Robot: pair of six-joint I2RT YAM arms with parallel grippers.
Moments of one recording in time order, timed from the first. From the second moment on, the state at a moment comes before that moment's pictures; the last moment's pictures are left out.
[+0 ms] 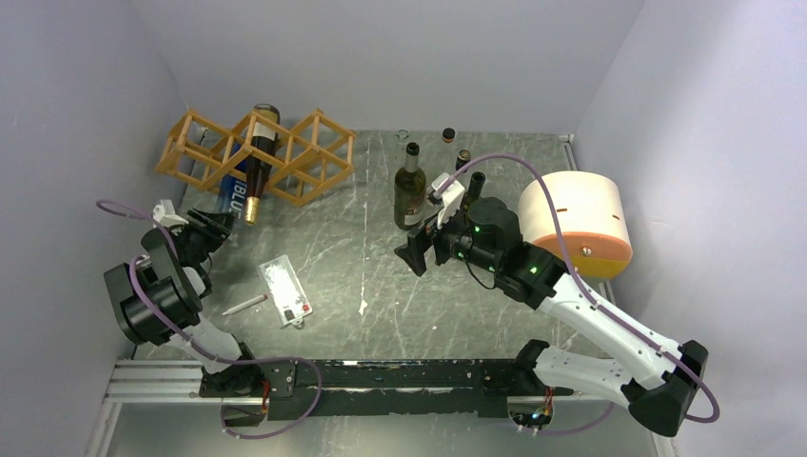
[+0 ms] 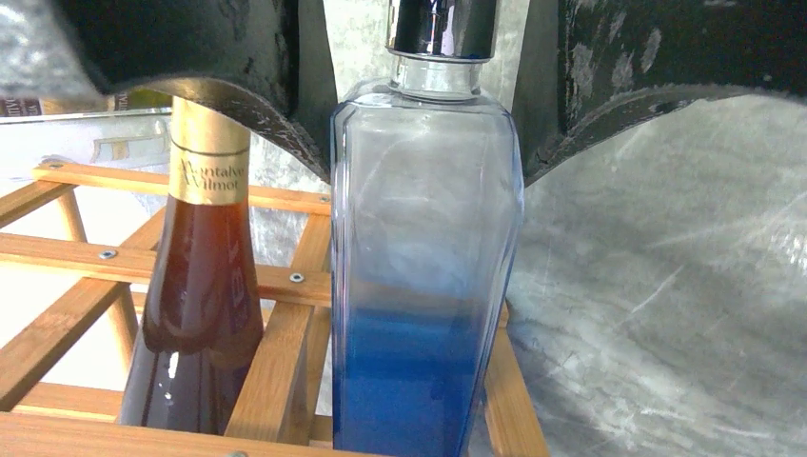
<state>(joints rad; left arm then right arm) 0.58 1.64 0.42 0.95 0.65 -0.63 0.82 0.98 0.95 -0.30 -0.08 0.07</state>
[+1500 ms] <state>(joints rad) 0.60 0.69 0.31 -0.14 0.52 -0.70 0.82 1.02 0.92 -0.26 -0.15 0.09</state>
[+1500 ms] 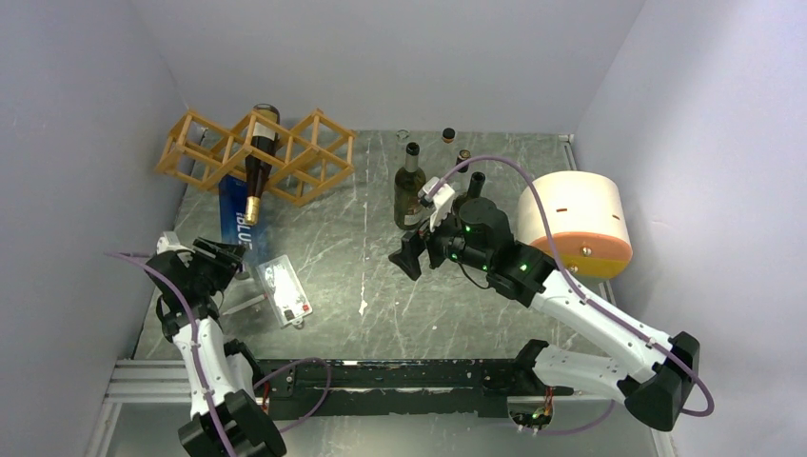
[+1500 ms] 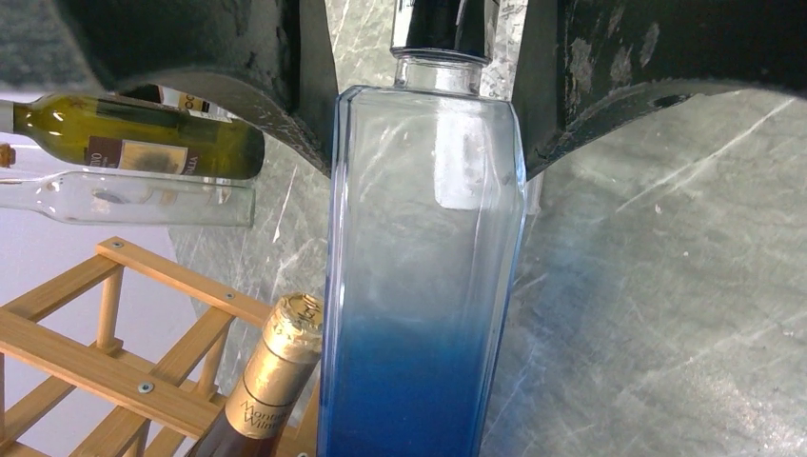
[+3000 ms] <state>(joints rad) 0.48 0.68 0.71 -0.90 0.35 -0.74 1.01 1.20 0.90 -0.06 -0.16 0.07</state>
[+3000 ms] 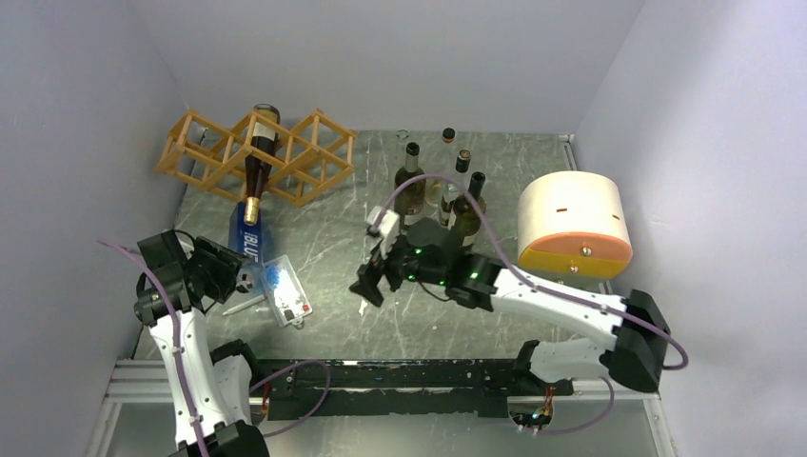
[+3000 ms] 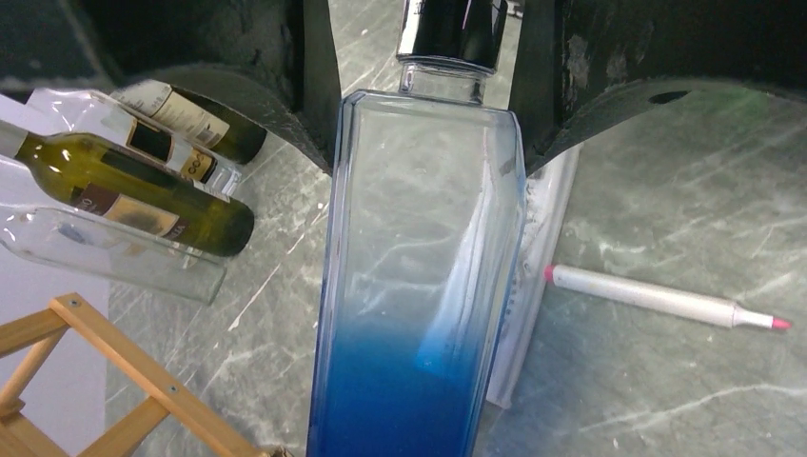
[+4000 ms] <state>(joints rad) 0.37 0.76 0.93 -1.17 0.30 -0.88 1.23 2.00 1.20 0.79 -0.18 -0.44</state>
